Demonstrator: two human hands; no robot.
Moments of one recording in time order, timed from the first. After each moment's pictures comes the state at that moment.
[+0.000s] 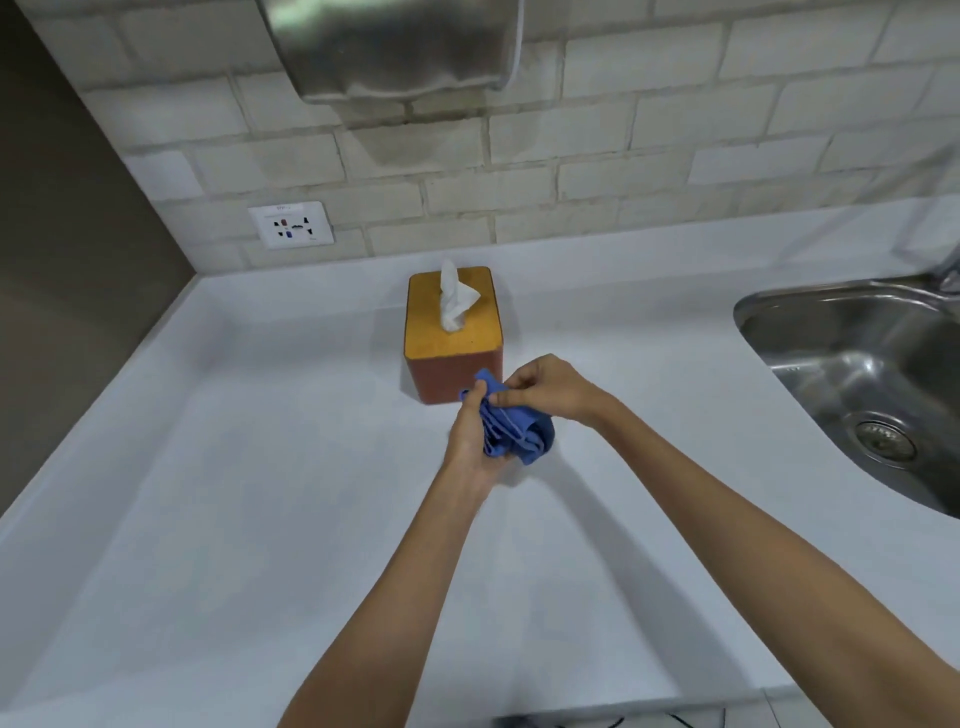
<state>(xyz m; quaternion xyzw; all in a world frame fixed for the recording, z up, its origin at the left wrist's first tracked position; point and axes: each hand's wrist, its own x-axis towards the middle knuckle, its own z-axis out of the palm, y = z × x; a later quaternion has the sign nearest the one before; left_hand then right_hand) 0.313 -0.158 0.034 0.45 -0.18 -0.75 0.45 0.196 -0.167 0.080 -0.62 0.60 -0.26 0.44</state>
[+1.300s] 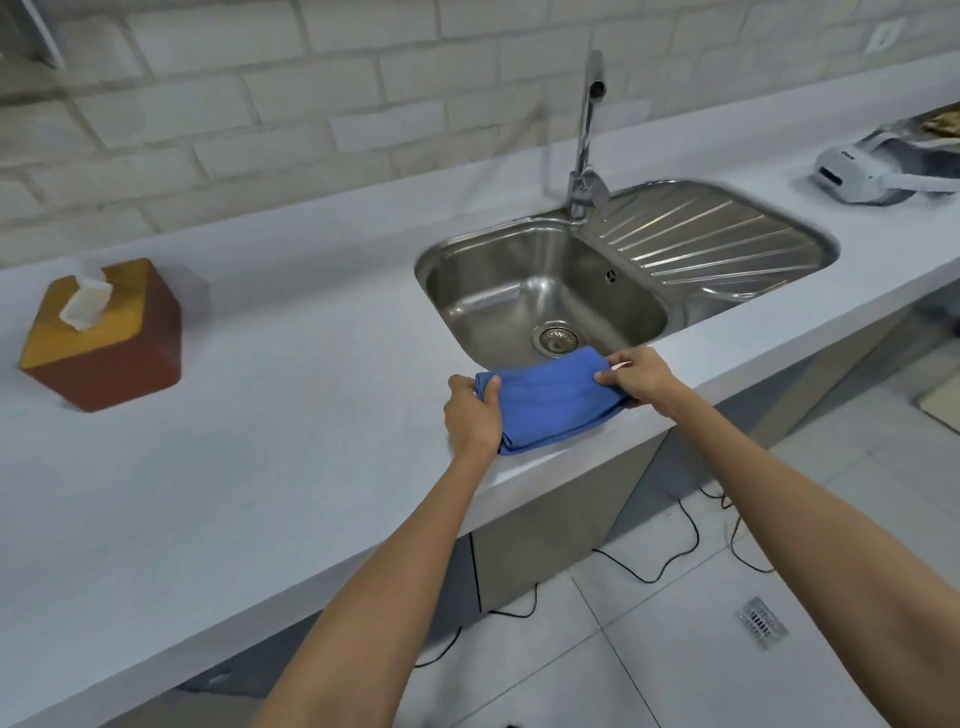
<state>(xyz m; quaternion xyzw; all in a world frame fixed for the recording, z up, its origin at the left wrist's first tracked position) -0.032 0.032 -0.001 0.57 -0.61 -0.46 0.31 -0.228 0.095 0.026 -0.30 0.82 -0.36 0.33</state>
